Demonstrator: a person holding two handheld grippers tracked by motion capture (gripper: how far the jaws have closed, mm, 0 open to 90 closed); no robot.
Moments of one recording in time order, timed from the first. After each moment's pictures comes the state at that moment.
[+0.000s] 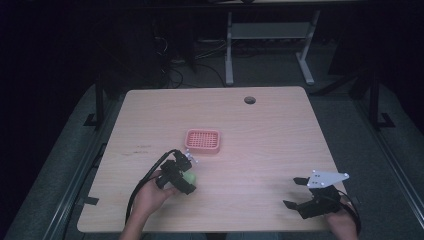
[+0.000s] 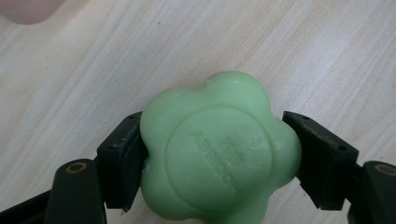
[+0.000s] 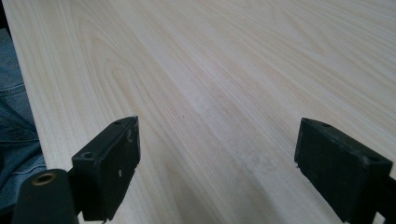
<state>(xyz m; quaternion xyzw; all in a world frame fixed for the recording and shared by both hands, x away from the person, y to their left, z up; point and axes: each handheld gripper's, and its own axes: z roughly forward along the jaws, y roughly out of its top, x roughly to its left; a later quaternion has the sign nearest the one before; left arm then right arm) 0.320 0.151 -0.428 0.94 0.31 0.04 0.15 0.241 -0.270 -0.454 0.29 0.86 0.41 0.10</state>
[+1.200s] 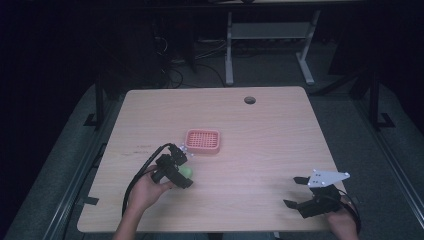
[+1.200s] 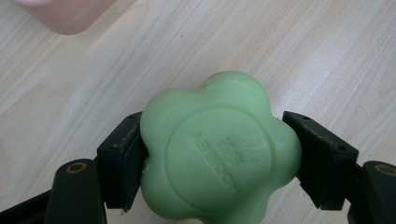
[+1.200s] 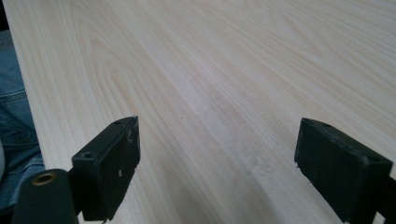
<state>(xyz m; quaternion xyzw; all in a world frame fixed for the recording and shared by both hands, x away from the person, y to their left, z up) 0.329 0.162 -0.412 0.93 0.32 0.03 0.17 0.243 -0.271 -0.454 0.29 0.86 0.41 0.11</state>
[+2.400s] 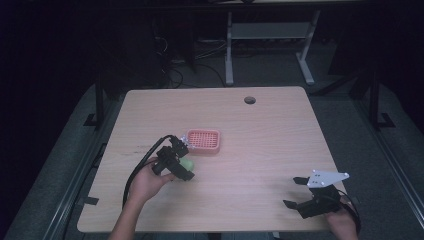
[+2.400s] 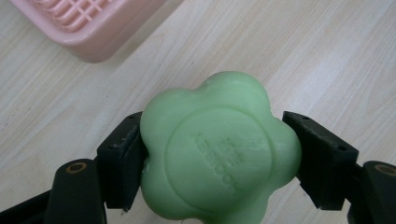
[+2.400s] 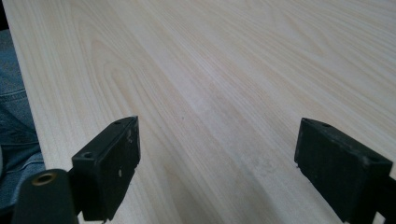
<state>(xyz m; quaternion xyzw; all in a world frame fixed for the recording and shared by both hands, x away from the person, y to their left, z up) 0.343 0.157 -0.393 0.93 0.32 0.03 0.17 0.243 -0.271 -0.454 0.29 0.86 0.41 0.11</state>
